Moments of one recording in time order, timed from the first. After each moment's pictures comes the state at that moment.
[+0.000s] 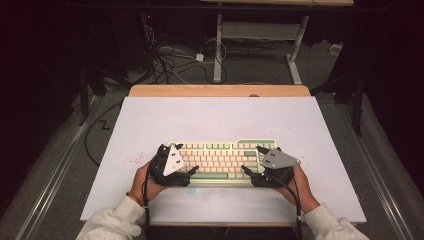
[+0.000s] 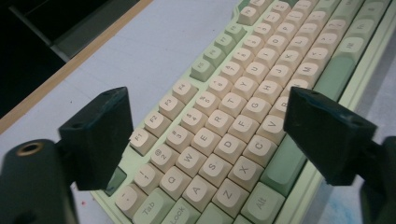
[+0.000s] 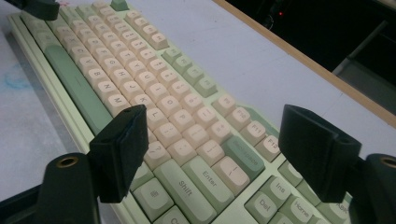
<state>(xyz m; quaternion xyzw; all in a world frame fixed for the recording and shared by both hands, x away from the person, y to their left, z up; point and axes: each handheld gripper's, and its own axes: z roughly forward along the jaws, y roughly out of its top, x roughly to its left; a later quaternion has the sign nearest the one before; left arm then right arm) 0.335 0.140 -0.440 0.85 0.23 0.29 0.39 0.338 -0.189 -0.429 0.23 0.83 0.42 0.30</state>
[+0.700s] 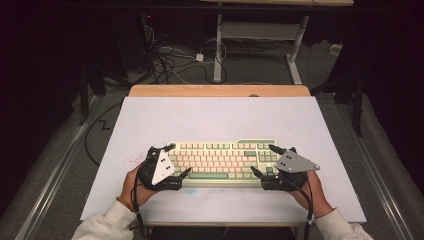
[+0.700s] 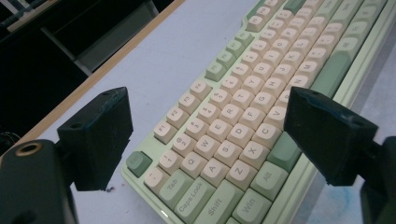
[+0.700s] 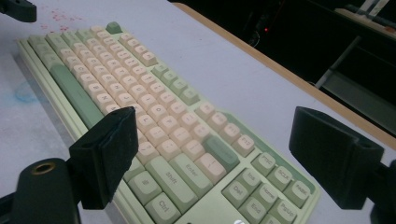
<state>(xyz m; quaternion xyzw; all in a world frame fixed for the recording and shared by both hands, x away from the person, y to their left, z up) 0.315 0.160 -0.434 0.83 0.21 0.33 0.39 0.321 -0.215 -0.414 0.24 0.80 0.44 0.31</state>
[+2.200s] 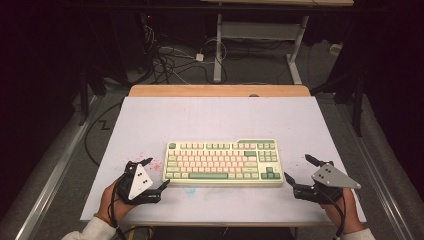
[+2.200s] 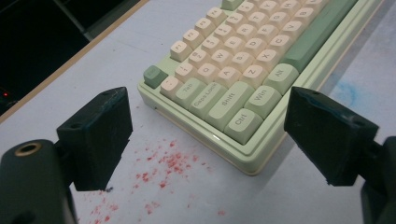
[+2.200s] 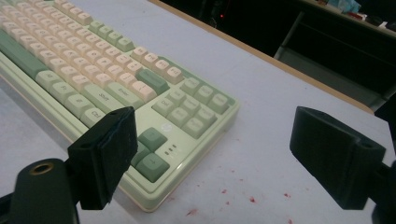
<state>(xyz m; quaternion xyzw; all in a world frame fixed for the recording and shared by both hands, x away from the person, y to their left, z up) 0.288 0.211 -0.462 0.84 0.25 0.32 0.37 0.294 -0.293 -0.433 0.31 0.77 0.43 0.36</state>
